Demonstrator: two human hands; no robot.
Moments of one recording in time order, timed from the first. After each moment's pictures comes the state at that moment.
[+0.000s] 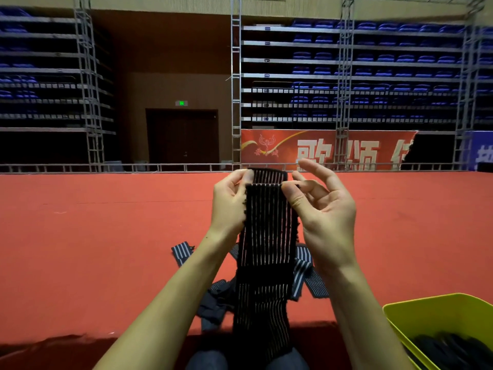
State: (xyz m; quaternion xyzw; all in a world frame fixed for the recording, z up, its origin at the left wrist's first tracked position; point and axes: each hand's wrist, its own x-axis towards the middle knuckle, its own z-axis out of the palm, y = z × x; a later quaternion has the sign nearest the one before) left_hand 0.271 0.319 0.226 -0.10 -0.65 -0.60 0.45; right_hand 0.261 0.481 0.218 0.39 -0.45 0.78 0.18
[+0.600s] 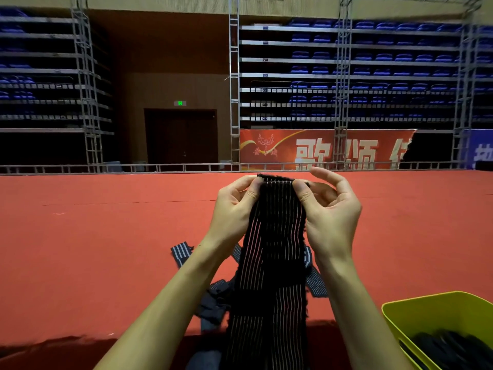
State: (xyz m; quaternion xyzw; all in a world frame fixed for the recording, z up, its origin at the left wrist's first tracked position) left_hand 0.283 0.324 0.219 -0.18 -0.67 -0.61 0.38; right_hand 0.239 0.479 0.214 0.28 -0.47 0.80 0.25
